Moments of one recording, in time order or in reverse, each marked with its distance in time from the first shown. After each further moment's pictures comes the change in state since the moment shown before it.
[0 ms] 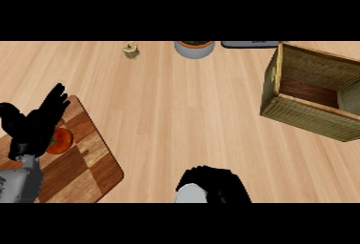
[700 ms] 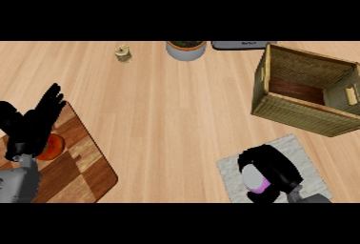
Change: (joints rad) left arm -0.002 0.007 0.011 0.005 -0.002 0.023 0.015; right arm -0.126 -0.284 -0.406 0.553 -0.044 0.283 -0.677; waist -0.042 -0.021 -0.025
